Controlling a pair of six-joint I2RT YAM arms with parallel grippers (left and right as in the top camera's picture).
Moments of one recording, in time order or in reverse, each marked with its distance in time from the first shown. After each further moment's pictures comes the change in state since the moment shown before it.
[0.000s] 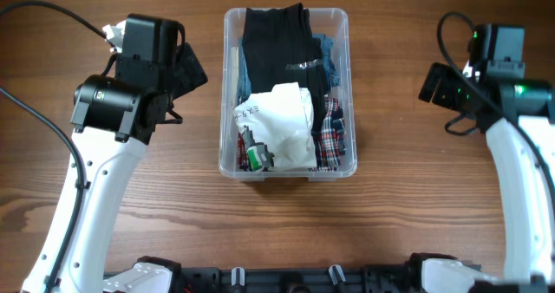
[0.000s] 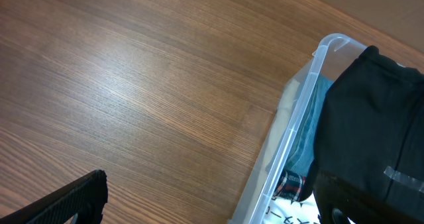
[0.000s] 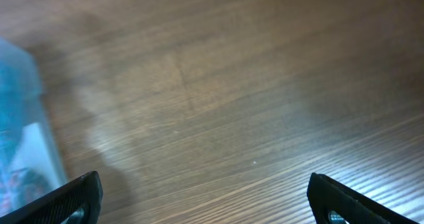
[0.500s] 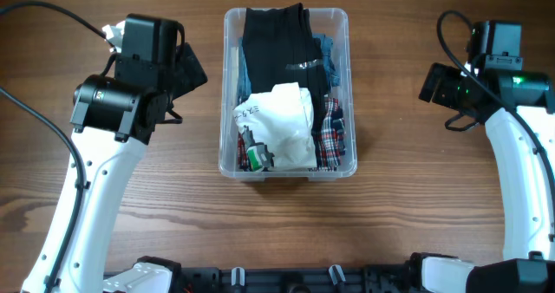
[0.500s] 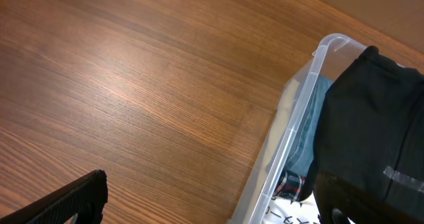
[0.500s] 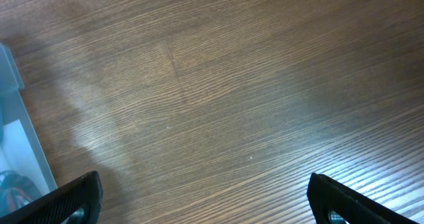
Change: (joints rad) left arm 0.000 0.000 0.000 0.000 0.003 0.000; right arm -0.024 0.074 0.021 -0.022 0.000 0.000
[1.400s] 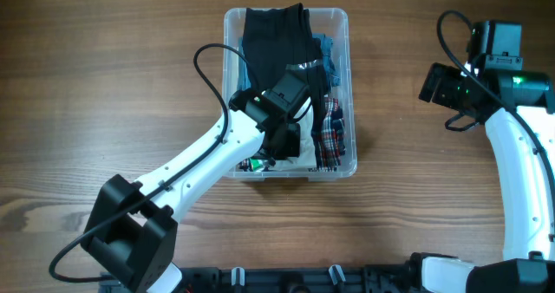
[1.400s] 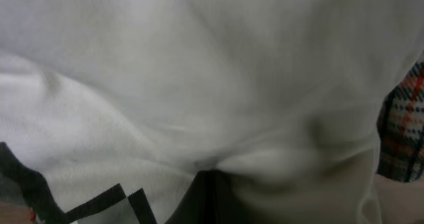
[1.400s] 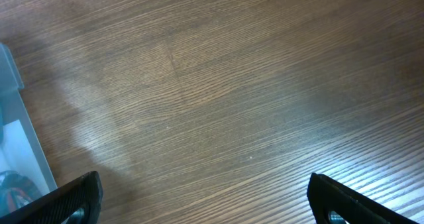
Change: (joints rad) left arm -0.453 0.343 -0.190 0.082 0.391 0.003; right arm 0.000 0.000 0.000 0.000 0.000 0.000
